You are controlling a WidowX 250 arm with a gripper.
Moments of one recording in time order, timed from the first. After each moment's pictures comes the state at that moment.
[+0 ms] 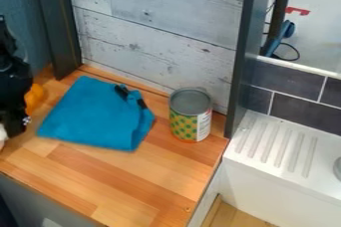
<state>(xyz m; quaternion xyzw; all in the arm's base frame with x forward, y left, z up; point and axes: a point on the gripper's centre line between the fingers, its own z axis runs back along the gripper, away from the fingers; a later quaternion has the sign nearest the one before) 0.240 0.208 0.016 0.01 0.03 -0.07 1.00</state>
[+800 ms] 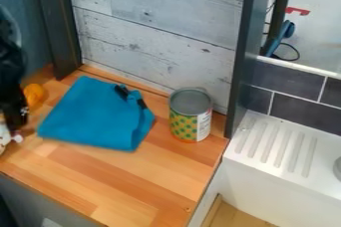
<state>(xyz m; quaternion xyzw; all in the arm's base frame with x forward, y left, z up) 0.224 0.192 0.061 0.08 0.00 -0.02 1.00</state>
